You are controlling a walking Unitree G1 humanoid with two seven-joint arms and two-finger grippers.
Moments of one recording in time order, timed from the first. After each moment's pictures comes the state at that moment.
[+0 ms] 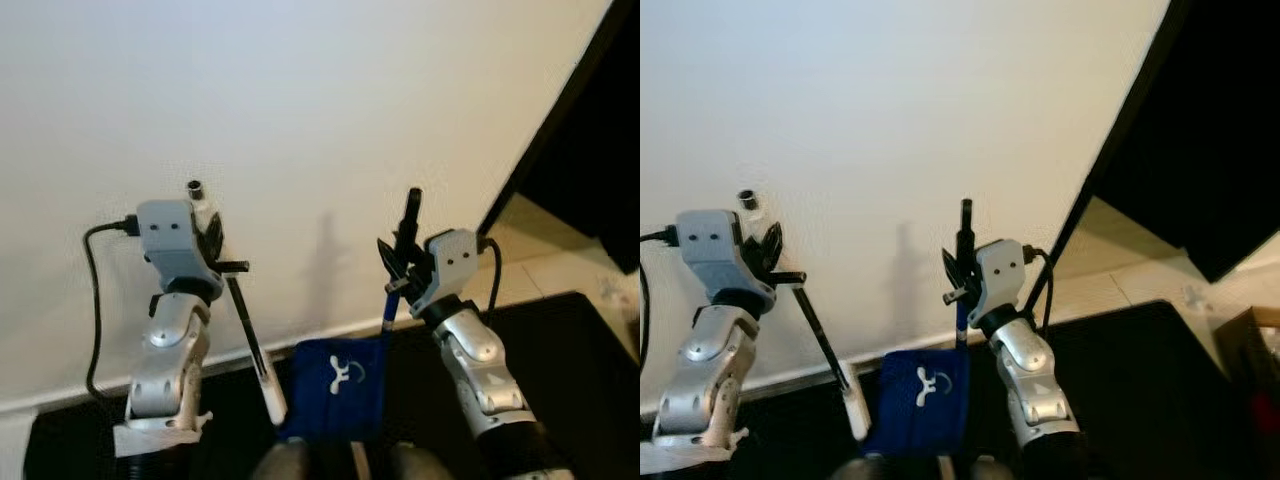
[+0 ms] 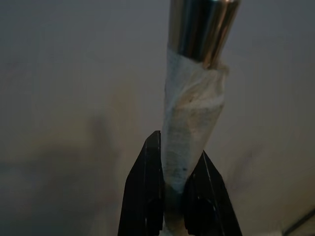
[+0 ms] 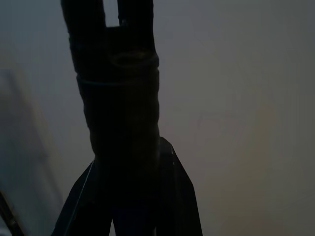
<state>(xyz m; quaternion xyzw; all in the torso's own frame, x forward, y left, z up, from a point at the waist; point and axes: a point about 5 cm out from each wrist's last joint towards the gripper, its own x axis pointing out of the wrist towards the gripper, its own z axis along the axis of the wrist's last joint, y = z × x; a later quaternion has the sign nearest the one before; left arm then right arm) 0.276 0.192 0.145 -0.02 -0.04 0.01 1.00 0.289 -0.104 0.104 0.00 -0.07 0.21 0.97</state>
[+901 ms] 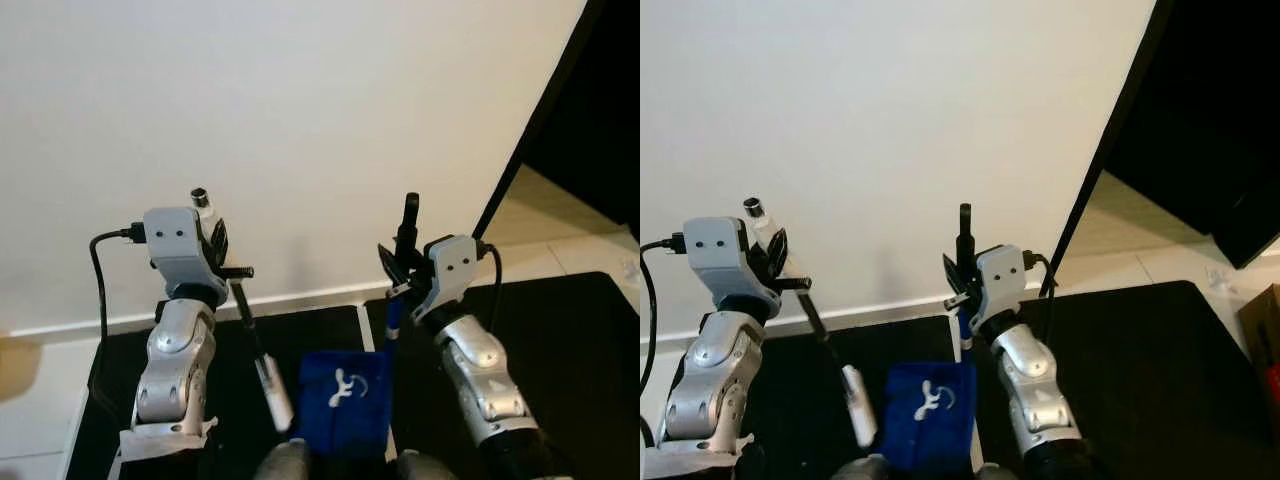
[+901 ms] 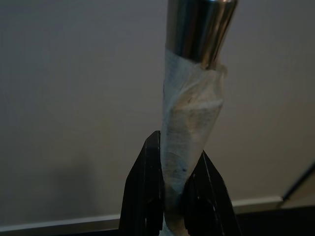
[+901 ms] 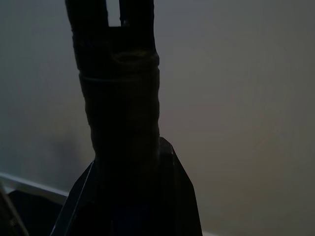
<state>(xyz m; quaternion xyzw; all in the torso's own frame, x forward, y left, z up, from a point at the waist) 0.275 0.188 0.144 -0.02 -0.04 0.00 1.00 0.289 -0.106 0.103 0.00 -0.07 0.21 0.98</state>
